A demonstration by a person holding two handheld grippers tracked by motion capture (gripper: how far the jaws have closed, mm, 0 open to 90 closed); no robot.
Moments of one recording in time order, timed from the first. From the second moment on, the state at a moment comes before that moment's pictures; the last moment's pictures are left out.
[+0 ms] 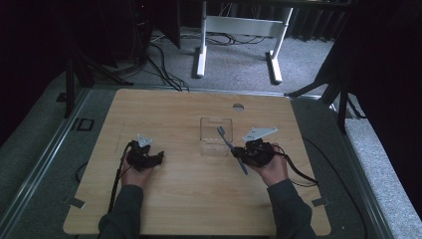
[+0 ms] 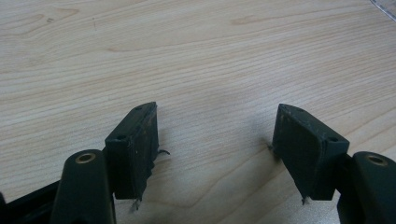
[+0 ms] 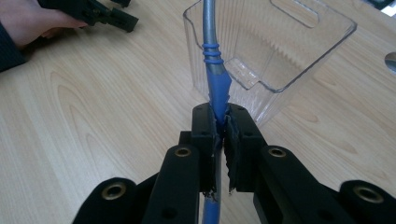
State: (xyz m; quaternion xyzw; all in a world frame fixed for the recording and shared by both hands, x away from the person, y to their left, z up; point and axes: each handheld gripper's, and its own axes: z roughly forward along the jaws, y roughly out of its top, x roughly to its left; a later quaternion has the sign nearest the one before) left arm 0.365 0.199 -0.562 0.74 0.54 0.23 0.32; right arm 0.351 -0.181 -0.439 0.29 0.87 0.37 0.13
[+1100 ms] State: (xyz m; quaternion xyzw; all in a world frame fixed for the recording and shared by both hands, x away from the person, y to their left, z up) left arm 0.365 0.199 -0.562 0.74 0.54 0.23 0.32; right arm 0.364 -0.174 -0.428 0.29 0.86 0.40 0.13
